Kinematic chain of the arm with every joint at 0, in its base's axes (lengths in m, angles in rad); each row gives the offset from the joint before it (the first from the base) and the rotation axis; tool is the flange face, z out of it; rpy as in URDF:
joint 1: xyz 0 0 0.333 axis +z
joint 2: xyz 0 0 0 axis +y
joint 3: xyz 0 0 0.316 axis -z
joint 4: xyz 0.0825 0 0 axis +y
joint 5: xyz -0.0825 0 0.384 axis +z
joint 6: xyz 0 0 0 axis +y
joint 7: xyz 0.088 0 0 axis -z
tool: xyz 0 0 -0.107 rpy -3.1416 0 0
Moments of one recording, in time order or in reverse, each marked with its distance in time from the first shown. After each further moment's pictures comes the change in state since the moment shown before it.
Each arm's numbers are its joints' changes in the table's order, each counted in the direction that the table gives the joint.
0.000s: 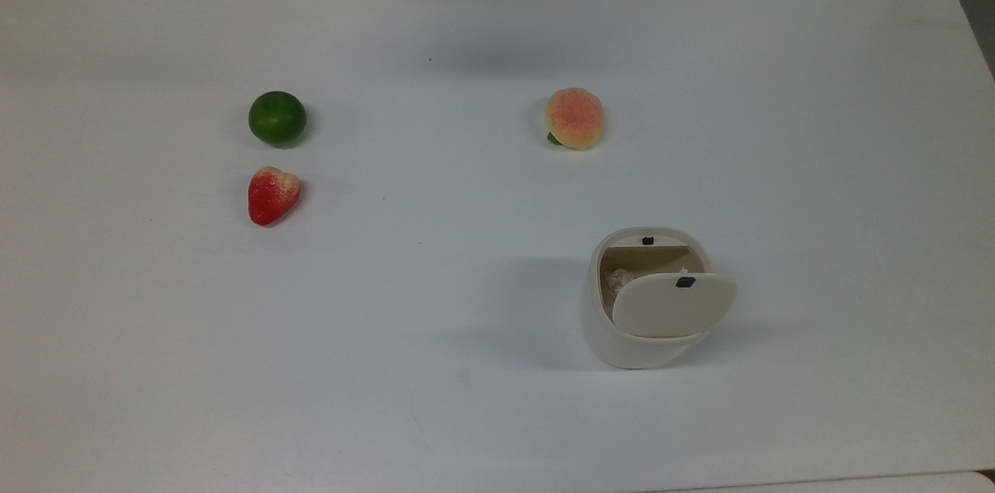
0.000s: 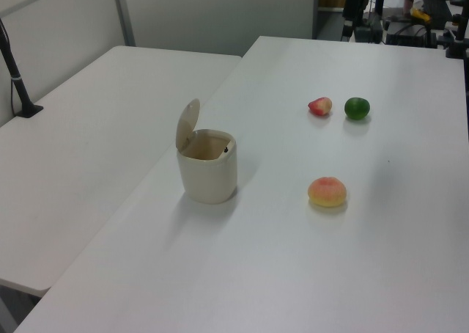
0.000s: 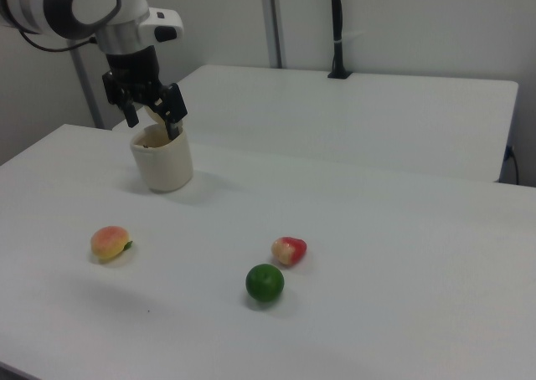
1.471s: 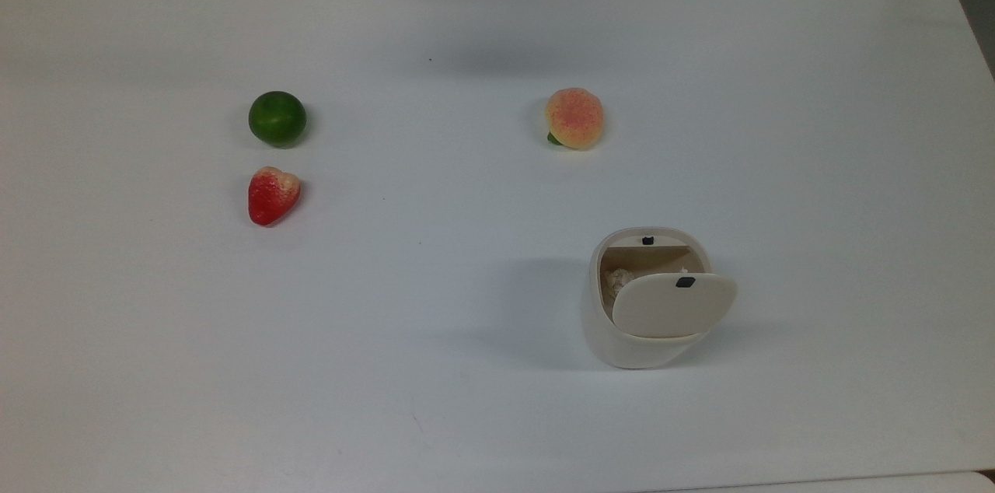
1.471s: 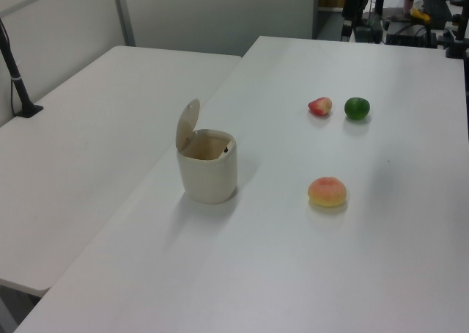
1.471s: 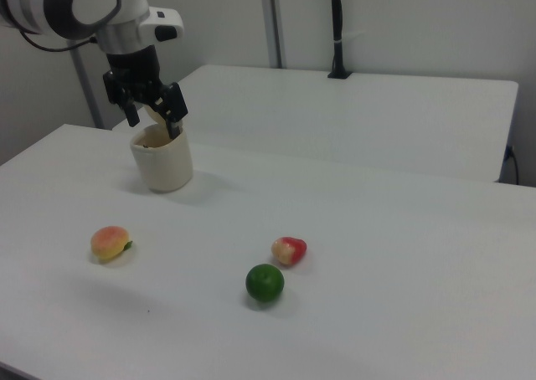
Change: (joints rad) arm 0.000 0.001 0.000 0.000 0.000 -0.009 -0.003
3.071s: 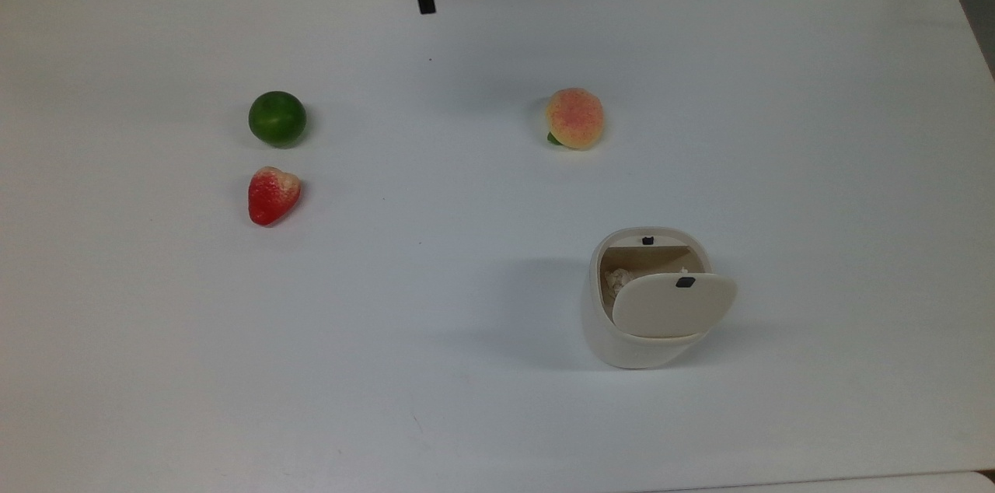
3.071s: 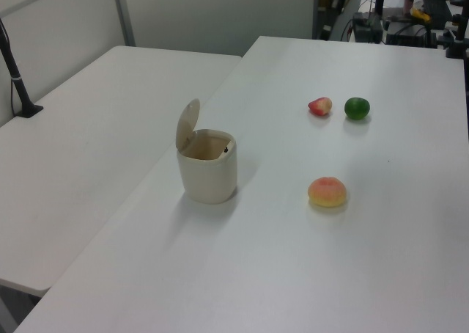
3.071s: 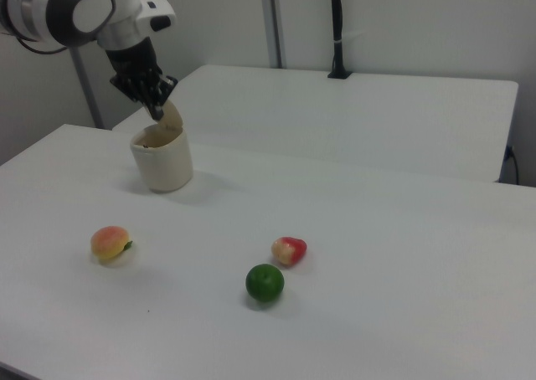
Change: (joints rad) arm 0.058 0.044 -0.013 -0.008 0.017 -0.205 -0.082
